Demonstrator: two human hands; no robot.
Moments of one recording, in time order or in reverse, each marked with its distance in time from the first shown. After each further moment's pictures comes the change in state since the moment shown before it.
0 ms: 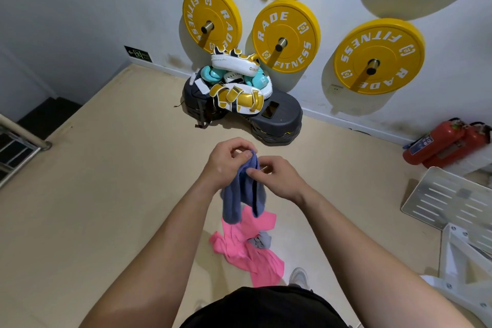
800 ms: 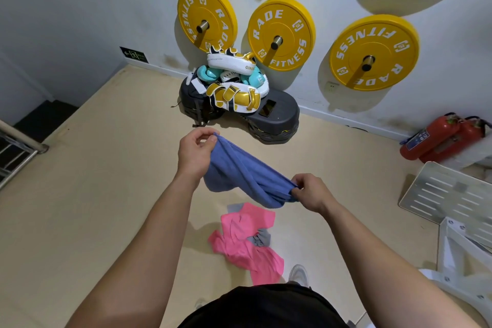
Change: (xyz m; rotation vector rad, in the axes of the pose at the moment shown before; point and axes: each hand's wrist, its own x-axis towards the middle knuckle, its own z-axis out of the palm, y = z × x) left_hand 0.006 -0.014 -0.024 -0.098 0.413 -0.190; right_hand -0.040 0.083 -0.026 -0.248 0.047 0.423
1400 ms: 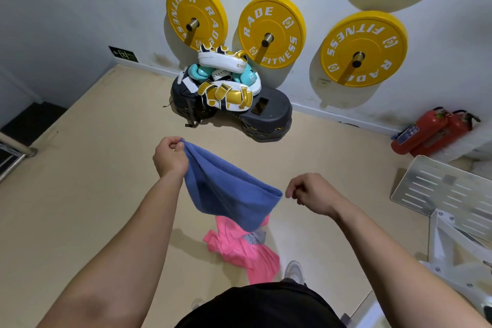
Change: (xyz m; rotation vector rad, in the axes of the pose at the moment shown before) left_hand 0.029 -0.040 -0.008 0.173 0.299 -0.185; right_hand -0.027 0.004 -0.031 -0.017 -0.107 -0.191
